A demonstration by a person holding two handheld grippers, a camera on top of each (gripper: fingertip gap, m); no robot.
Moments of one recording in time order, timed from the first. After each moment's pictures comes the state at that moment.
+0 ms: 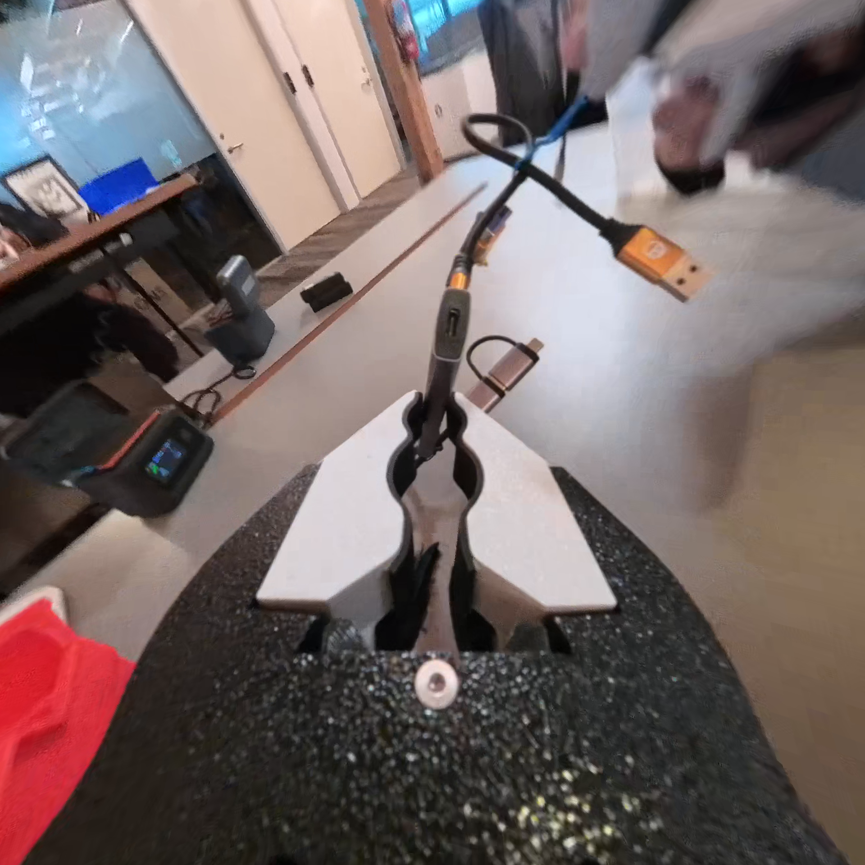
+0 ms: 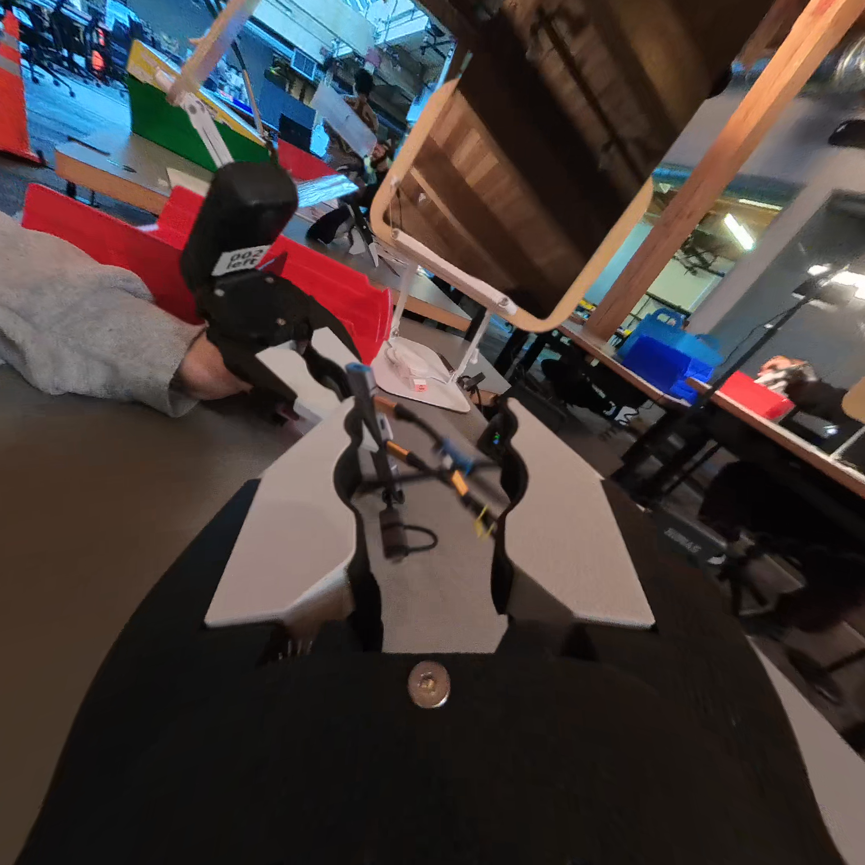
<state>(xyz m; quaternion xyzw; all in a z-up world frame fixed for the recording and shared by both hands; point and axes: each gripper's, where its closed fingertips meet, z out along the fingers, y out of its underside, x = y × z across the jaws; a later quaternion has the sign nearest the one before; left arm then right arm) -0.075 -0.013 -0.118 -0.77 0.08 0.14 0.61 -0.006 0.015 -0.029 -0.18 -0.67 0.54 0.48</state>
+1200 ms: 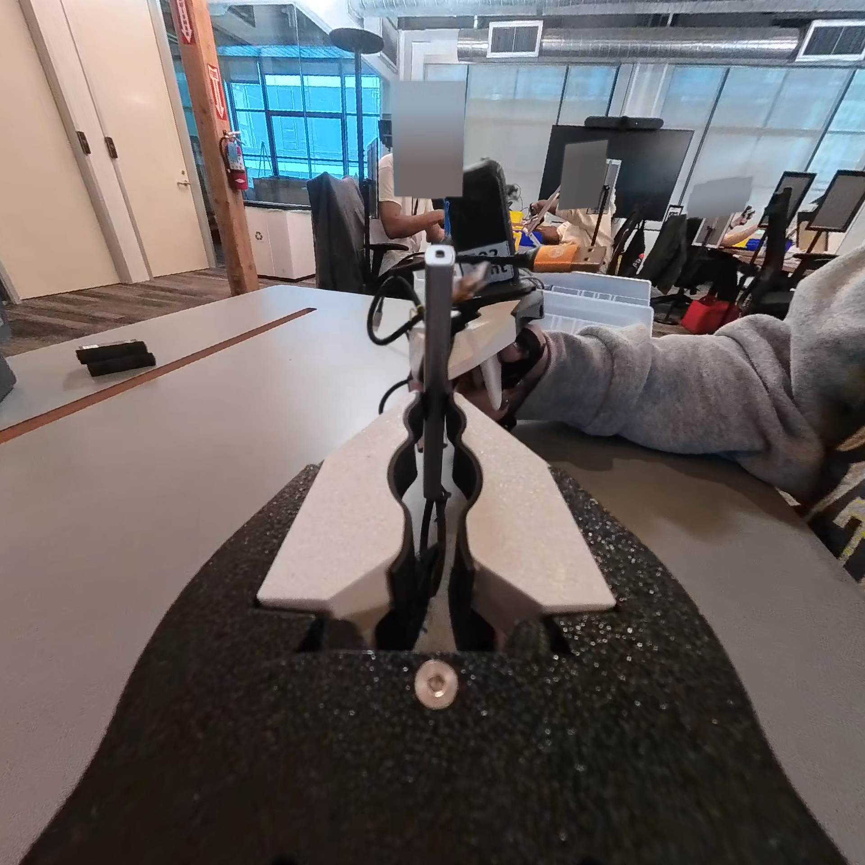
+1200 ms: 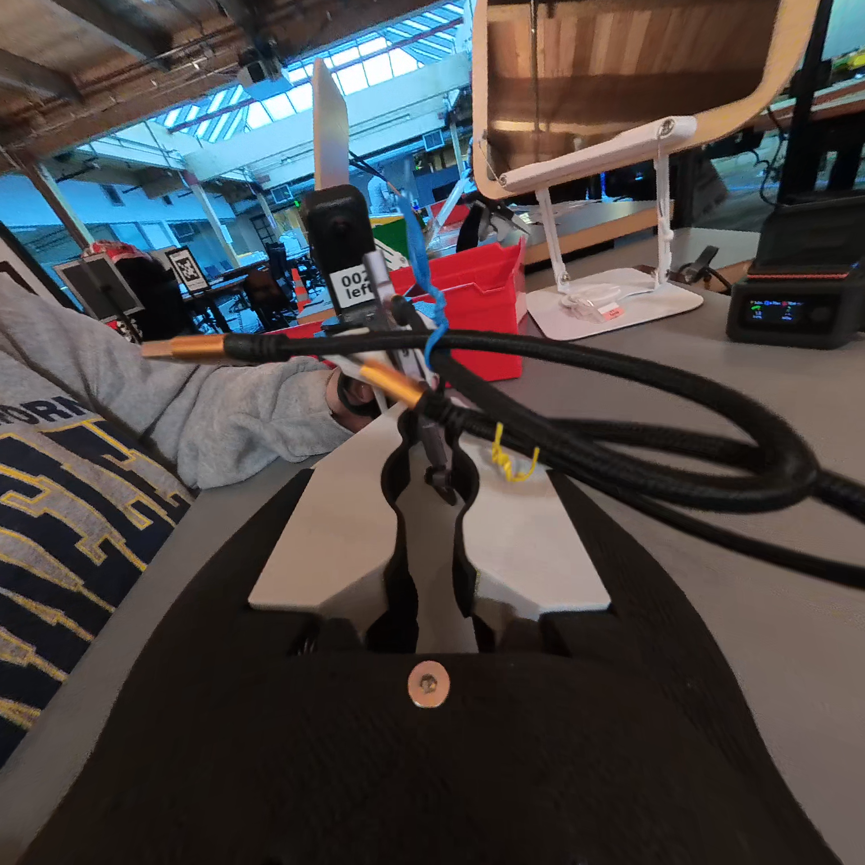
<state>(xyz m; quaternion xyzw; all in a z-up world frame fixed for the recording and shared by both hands) -0.014 -0.026 -0.083 -0.69 0.09 -0.14 0.70 -0.012 -0.010 -0.082 -0.31 -0.63 0.70 0.13</state>
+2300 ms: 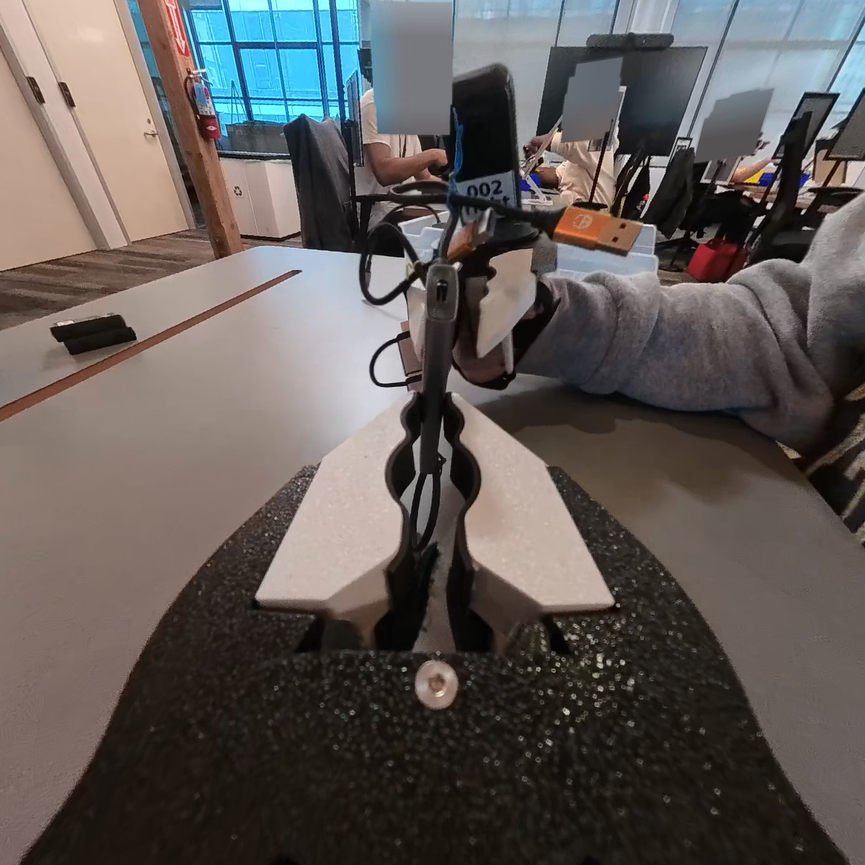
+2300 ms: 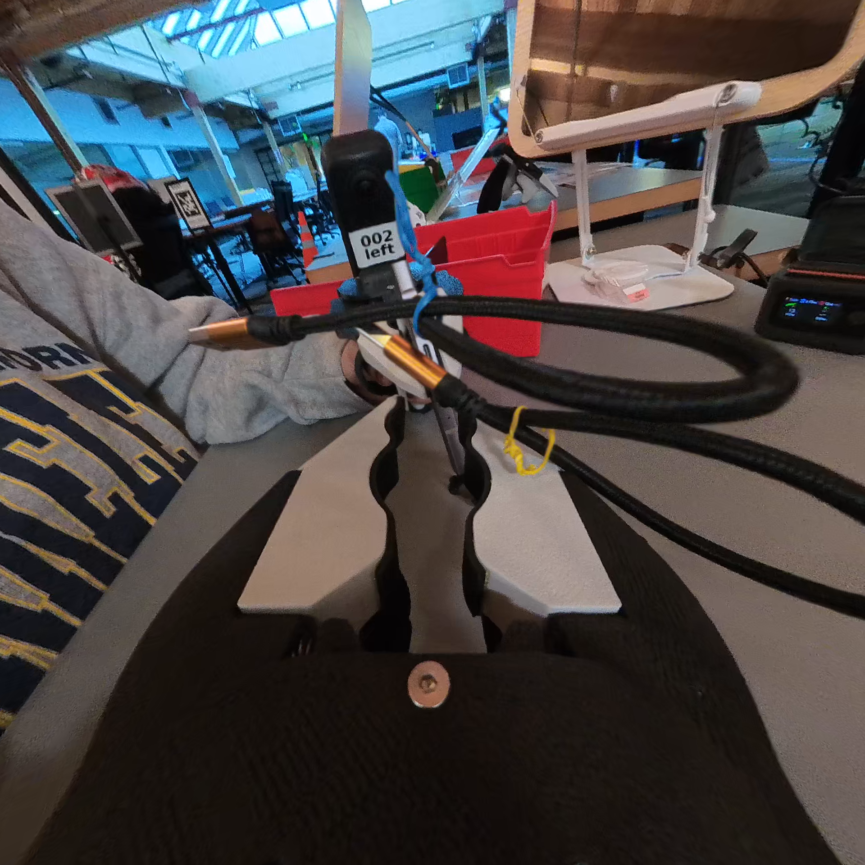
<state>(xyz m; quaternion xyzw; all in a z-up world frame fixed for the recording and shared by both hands) -0.009 -0.026 -0.098 -0.72 0.12 -0.13 0.67 -0.004 -0.017 -0.086 -0.28 -0.67 0.67 0.13</state>
